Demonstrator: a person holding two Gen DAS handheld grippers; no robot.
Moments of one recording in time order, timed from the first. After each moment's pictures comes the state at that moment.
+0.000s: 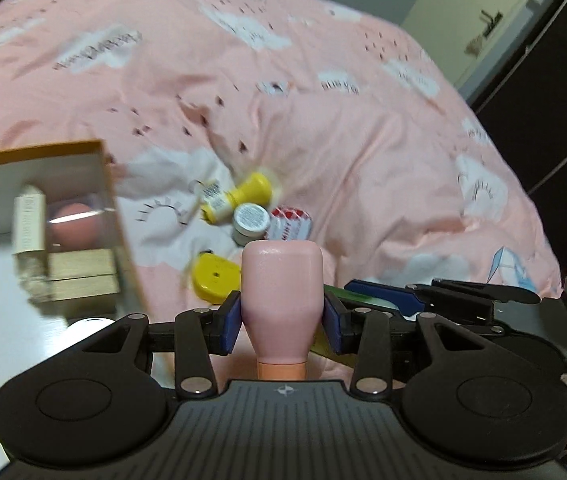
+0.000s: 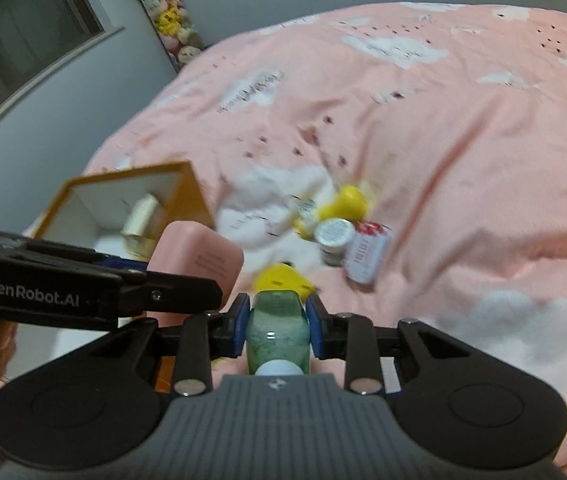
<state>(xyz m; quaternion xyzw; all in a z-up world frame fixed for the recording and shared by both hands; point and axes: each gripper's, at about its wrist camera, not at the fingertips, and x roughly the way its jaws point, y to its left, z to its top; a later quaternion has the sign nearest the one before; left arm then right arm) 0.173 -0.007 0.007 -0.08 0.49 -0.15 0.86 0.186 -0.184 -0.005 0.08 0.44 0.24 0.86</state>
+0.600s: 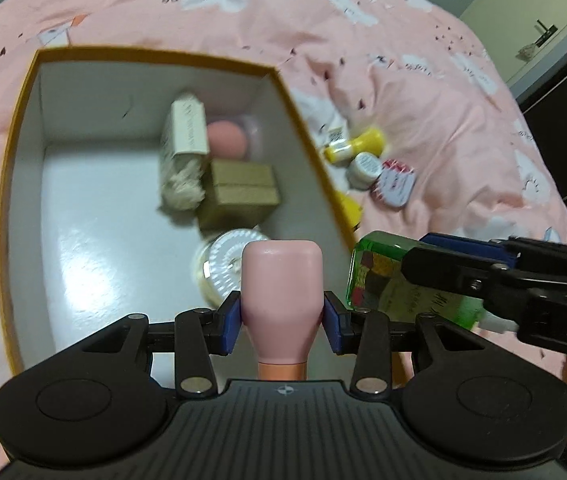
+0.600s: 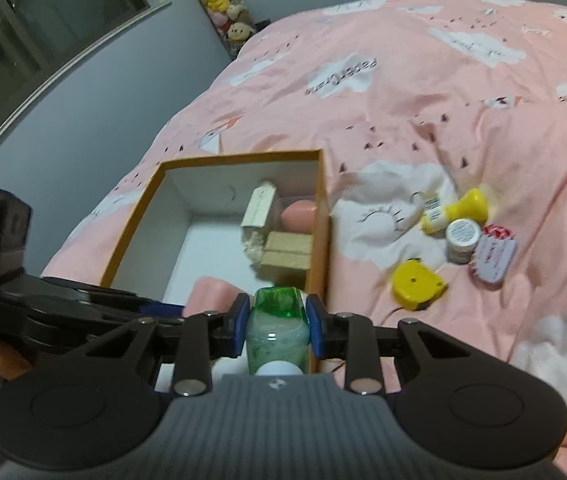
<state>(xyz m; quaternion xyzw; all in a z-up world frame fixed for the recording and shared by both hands) 0.138 0.110 -0.018 -0.11 0.55 -0.10 0.82 0.167 -0.081 0.033 0.08 0.47 0.30 0.82</state>
